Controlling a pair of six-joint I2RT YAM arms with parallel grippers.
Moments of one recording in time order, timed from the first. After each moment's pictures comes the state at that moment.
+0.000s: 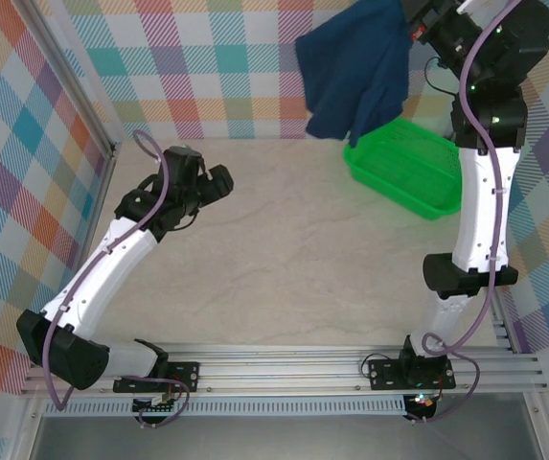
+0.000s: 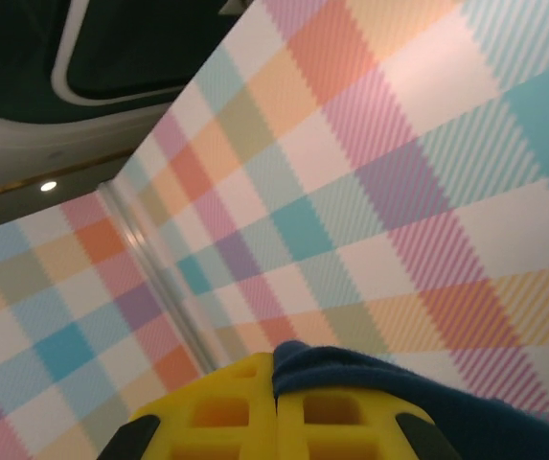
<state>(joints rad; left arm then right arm) -0.44 1.32 1.40 -0.79 -0.26 -0.73 0.12 1.87 2.71 -0.45 -0.51 0.69</state>
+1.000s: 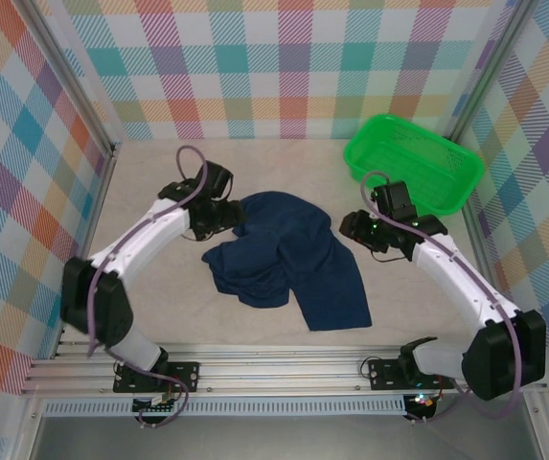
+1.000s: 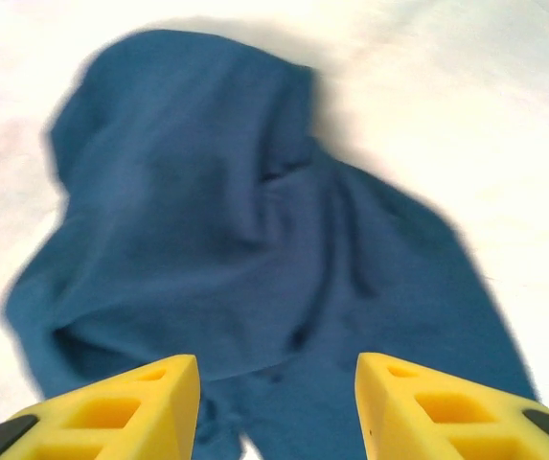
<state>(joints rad) -0.44 1.63 1.37 -0.89 -0.04 -0.76 0.32 1.25 0.98 -0.69 -0.20 0.71</state>
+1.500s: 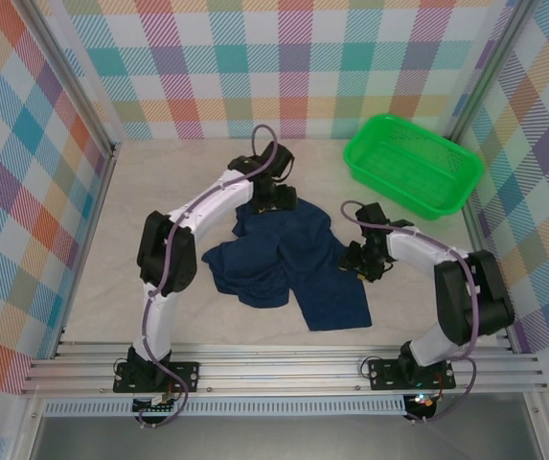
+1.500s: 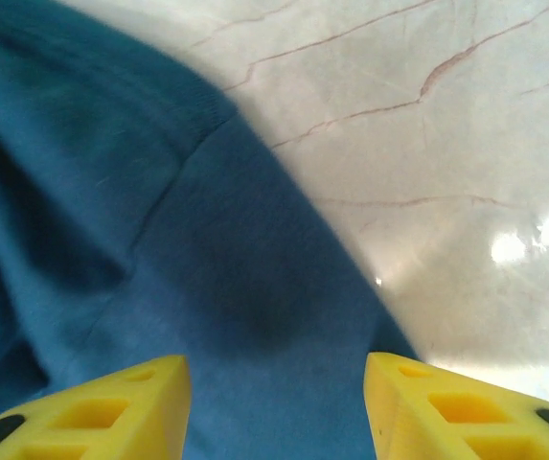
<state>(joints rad) -0.60 2.15 1.97 -0.96 -0.03 -0.59 0.32 1.58 0.86 -0.66 -0.19 0.71</state>
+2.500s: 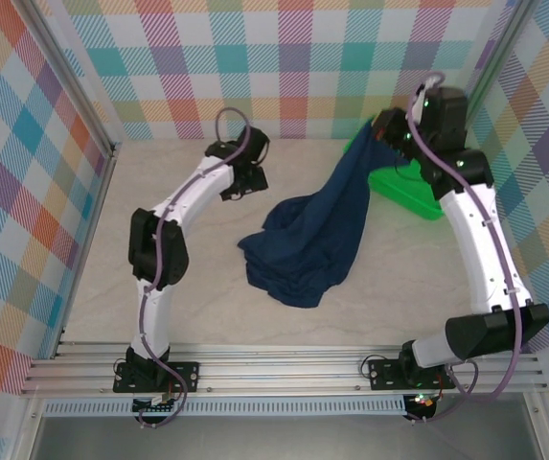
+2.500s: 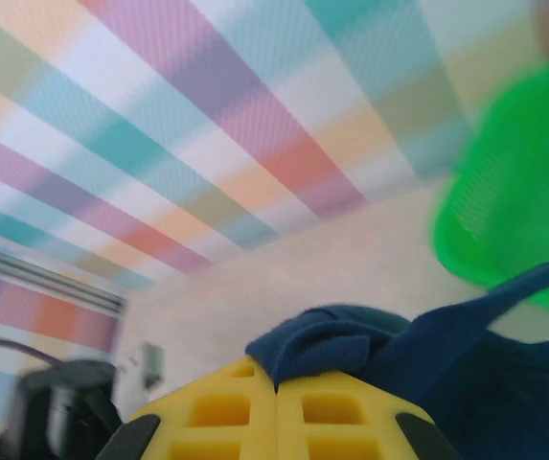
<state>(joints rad) -0.46 2.12 2.03 -1.05 -0.23 -0.74 0.19 1.46 1.81 -0.66 -0.18 0.63</state>
